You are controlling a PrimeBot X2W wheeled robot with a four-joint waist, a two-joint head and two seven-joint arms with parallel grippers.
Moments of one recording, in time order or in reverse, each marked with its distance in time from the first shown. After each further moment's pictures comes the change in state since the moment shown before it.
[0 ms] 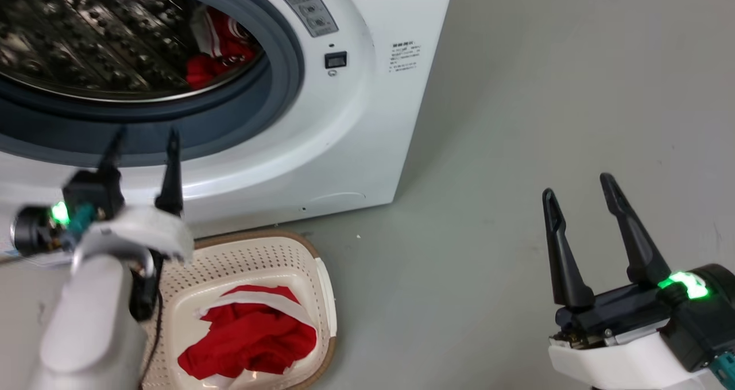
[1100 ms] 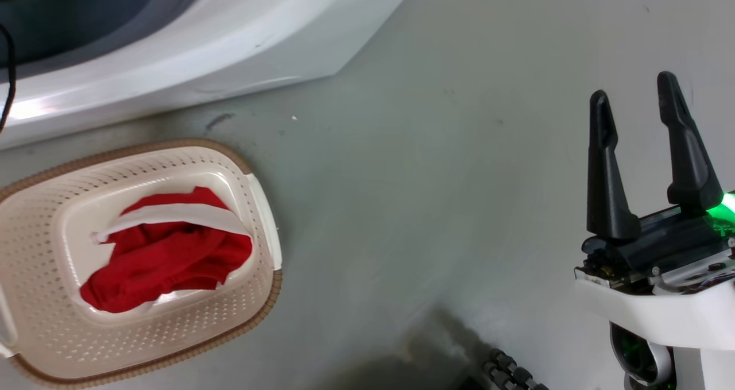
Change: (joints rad) left arm -0.921 0.200 -0.286 0.377 -0.108 -0.123 0.513; right arm -0.209 0.000 -0.013 -0.083 0.116 0.000 0.000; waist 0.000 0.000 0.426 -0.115
